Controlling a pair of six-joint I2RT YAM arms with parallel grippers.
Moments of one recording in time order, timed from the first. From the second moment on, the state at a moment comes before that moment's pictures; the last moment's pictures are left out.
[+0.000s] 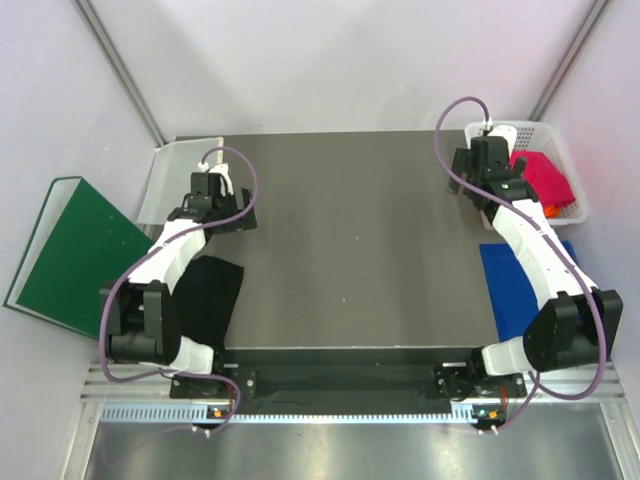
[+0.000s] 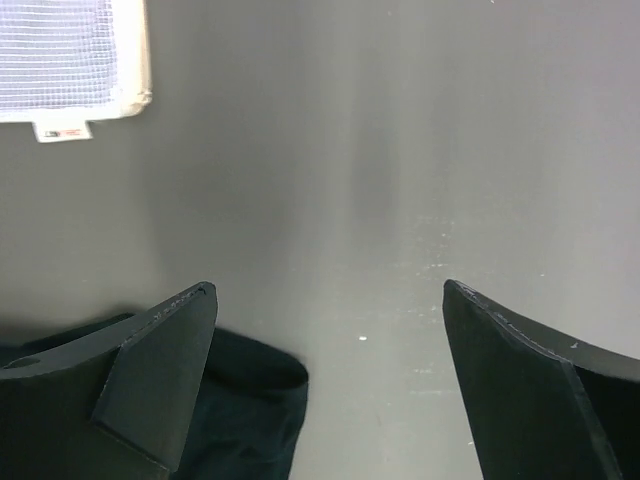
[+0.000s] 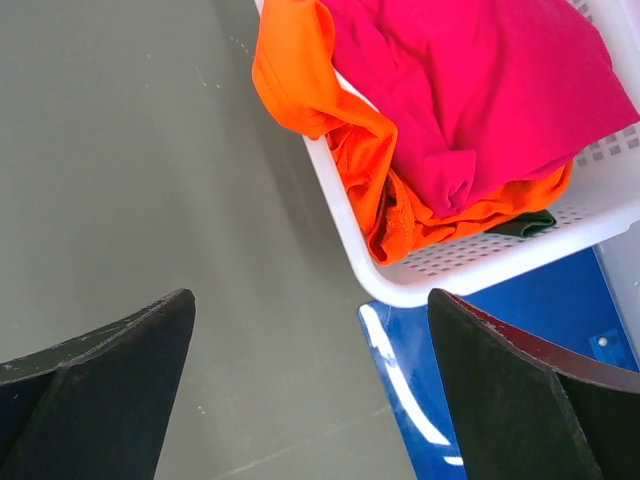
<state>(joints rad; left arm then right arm) -0.07 1.44 1.02 -0.37 0.03 -0.19 0.16 1.39 1.27 -0.53 0.46 0.20</state>
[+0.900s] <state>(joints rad) -0.13 1.95 1.65 -0.55 0.15 -0.26 -0.11 1.80 1.71 -0.63 0.42 0.16</state>
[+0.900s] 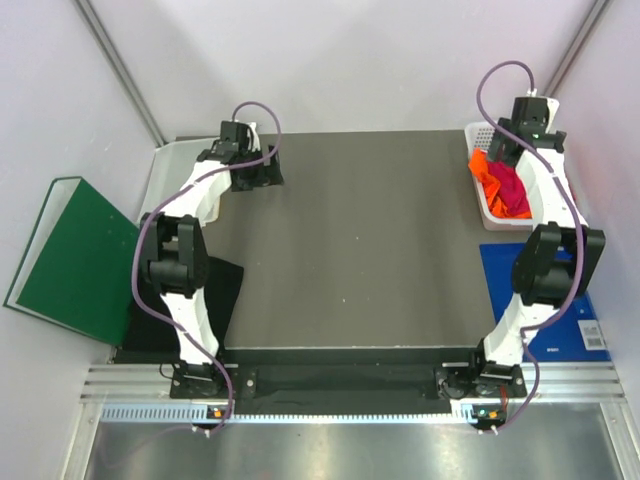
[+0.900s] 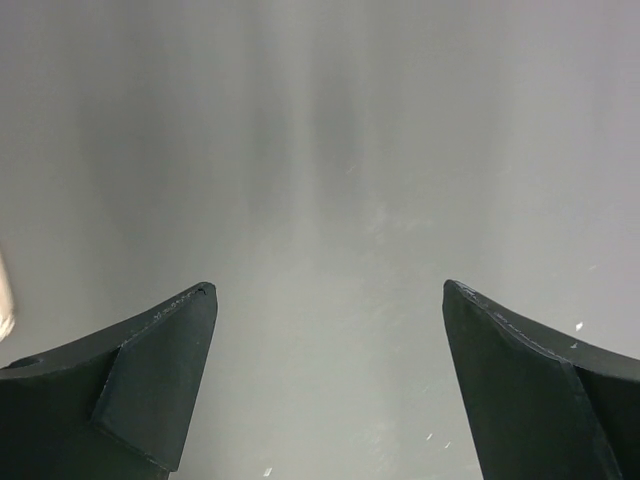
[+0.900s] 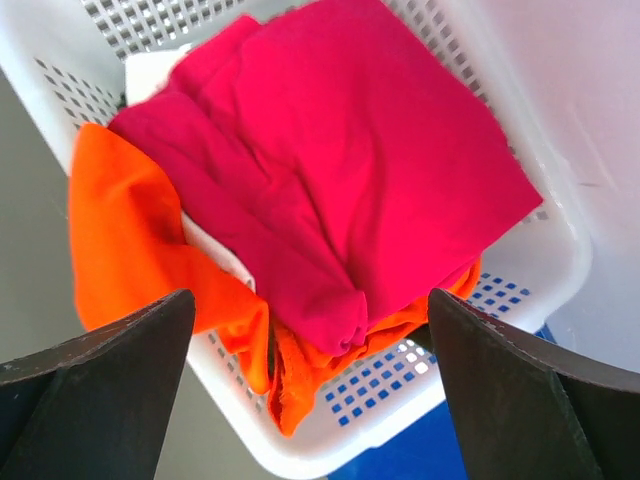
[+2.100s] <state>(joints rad) -0.15 2.06 1.74 -0.67 0.18 -0.15 -0.32 2.24 2.00 -0.68 0.15 0.31</state>
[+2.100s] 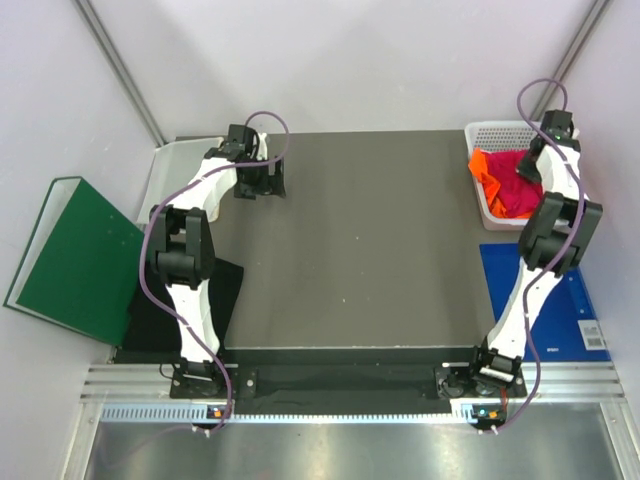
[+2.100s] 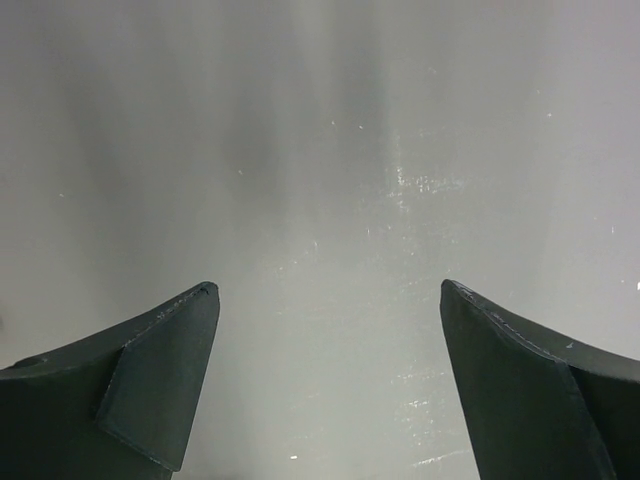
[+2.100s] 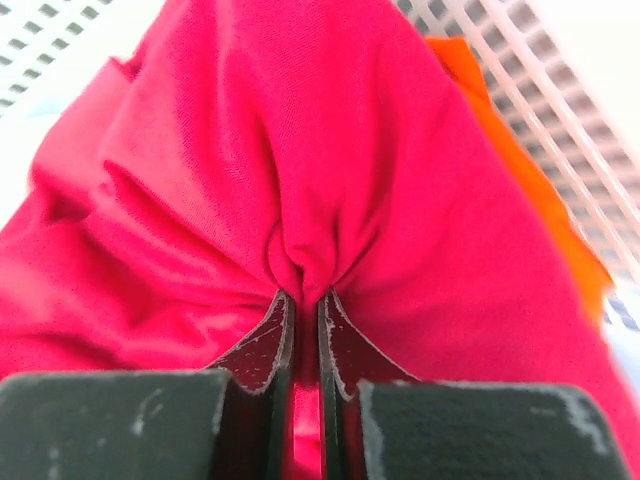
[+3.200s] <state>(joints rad) -0.11 1.90 1.69 -0.67 0.08 -0.22 0.37 1.90 1.77 -0.83 -0.10 0.25</state>
